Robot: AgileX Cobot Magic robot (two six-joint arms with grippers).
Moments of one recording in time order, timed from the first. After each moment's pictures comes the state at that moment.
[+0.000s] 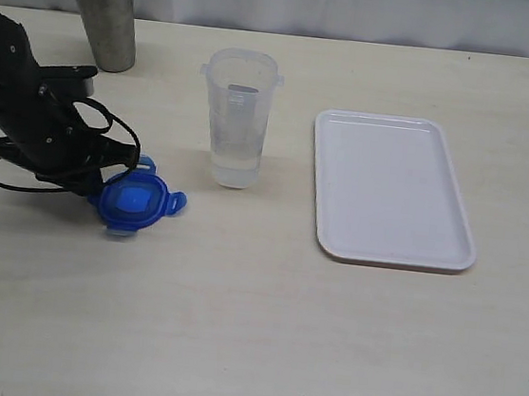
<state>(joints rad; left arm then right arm) -0.23 1.92 -0.99 -0.29 0.53 0.05 -0.08 0.00 0.00 0.01 0.35 0.01</state>
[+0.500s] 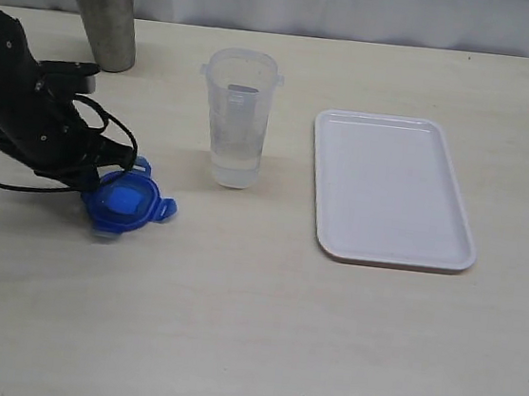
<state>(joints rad) -0.23 1.90 -0.99 -0.27 0.54 0.12 -0.08 0.00 0.00 0.01 0.35 0.01</state>
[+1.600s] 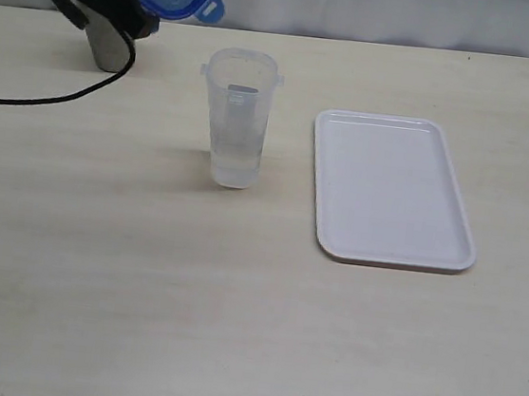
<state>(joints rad) -0.41 1.46 -0.99 -0.23 0.02 0.73 -0.08 0.00 0.00 0.01 0.35 0.01</state>
